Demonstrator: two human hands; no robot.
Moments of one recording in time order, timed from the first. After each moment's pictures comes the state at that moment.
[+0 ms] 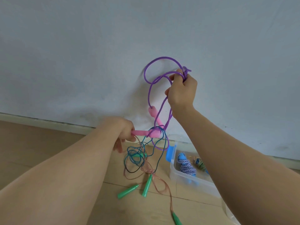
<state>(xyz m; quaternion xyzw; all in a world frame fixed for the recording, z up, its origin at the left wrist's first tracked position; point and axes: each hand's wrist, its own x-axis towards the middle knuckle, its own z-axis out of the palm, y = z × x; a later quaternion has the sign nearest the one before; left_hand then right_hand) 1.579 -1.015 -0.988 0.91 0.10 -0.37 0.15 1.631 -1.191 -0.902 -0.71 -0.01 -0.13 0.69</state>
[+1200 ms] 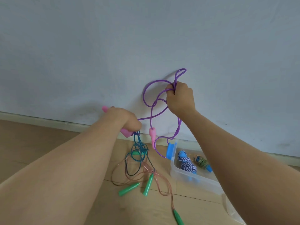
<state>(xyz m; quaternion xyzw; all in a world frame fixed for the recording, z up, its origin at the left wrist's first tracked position) 1.593 -1.034 -0.955 0.94 0.10 -0.33 -0.05 1.657 -1.213 -0.939 -0.91 -0.11 -0.10 0.39</state>
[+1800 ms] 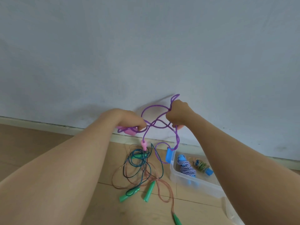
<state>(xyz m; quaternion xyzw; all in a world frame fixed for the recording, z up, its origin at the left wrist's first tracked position) 1.589 -1.022 -0.947 0.92 0.12 -0.29 0.21 1.641 -1.229 -0.931 -0.96 -0.12 0.13 0.21</state>
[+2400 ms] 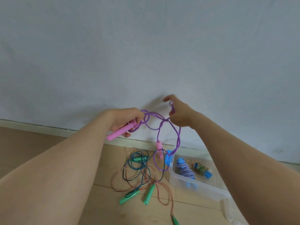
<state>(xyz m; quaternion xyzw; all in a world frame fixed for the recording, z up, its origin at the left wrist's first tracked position) 1.571 -1.019 -0.927 0.79 0.18 -0.26 0.52 1.636 -1.246 -0.915 -0.93 -0.19 0.11 0.31</state>
